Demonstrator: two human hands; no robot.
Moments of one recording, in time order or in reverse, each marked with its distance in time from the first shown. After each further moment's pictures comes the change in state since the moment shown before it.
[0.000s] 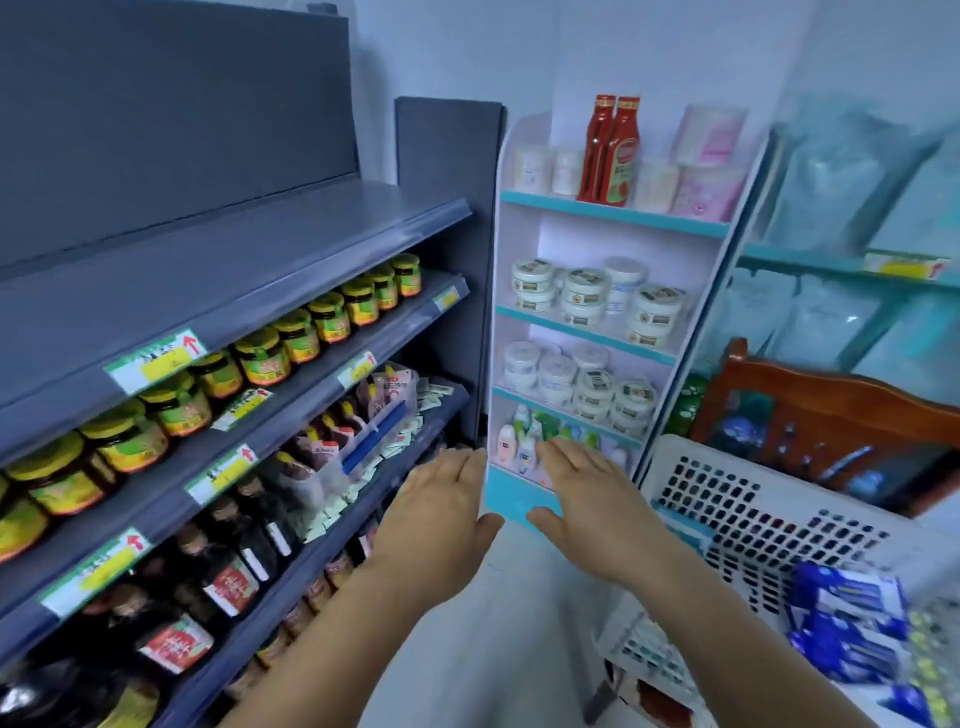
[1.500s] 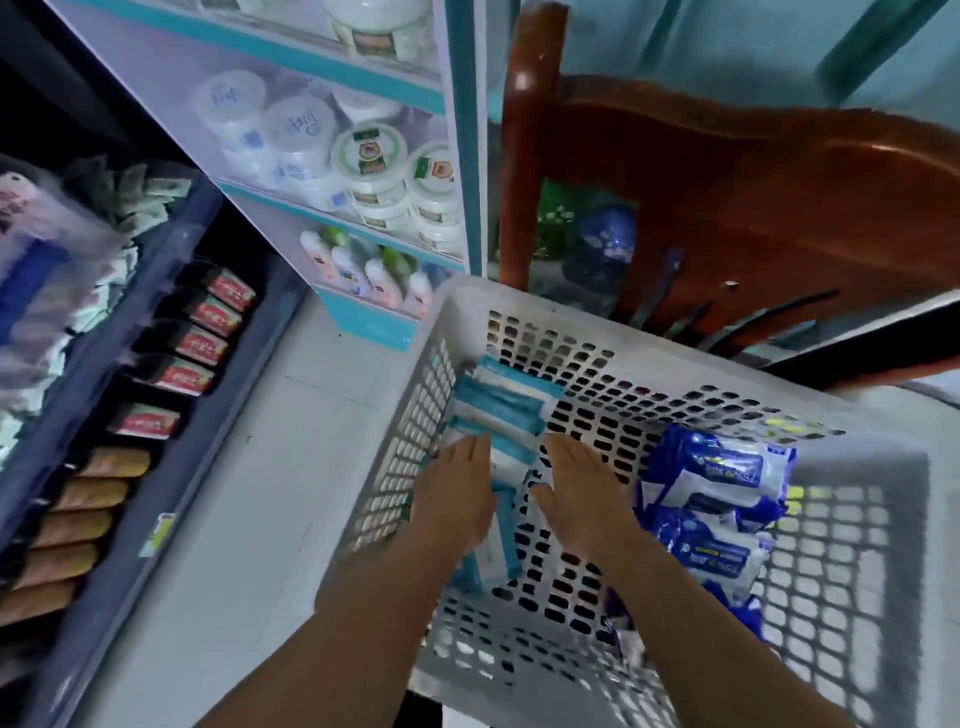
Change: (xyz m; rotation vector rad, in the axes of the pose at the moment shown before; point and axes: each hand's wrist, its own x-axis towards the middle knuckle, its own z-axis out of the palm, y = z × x) left_hand 0.251 0.233 0.417 -0.035 -0.673 -0.124; right_hand 0.038 0.449 0.224 0.315 -0.458 0.432
